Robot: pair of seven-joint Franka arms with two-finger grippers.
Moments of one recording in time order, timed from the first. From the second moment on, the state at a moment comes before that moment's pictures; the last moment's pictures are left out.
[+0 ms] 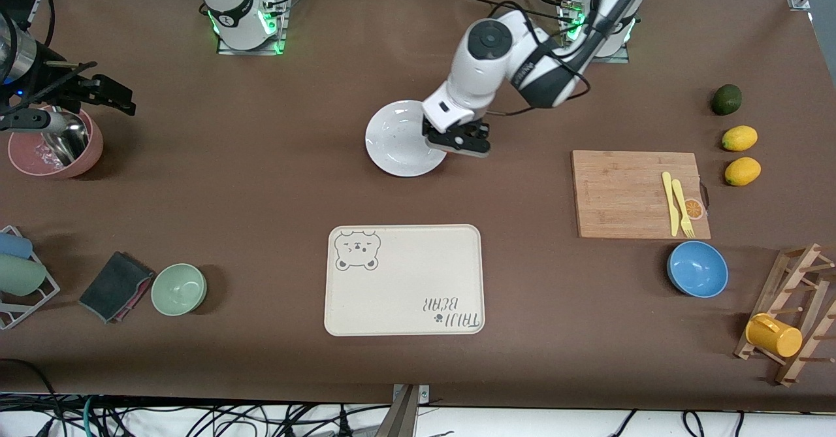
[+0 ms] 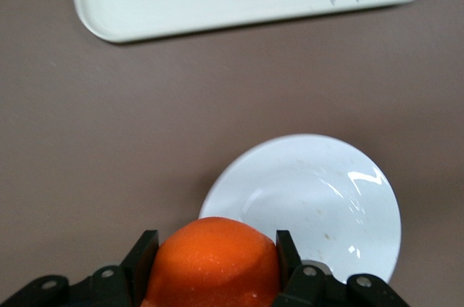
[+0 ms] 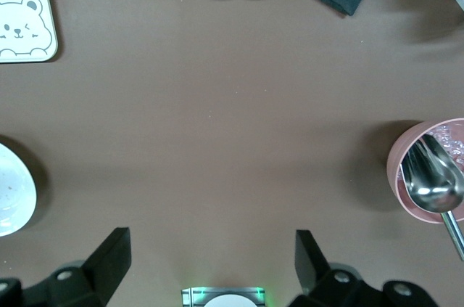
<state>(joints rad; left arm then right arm) -0.30 0.35 -0.55 -1.97 0.11 2.37 -0.75 0.00 -0.05 0.01 -1.72 -0.02 1.55 0.03</state>
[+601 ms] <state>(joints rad) -0.43 0.56 -0.56 -1.89 0.28 2.37 -1.00 0.00 -0.04 -0.03 -1.73 0.01 1.53 0.03</state>
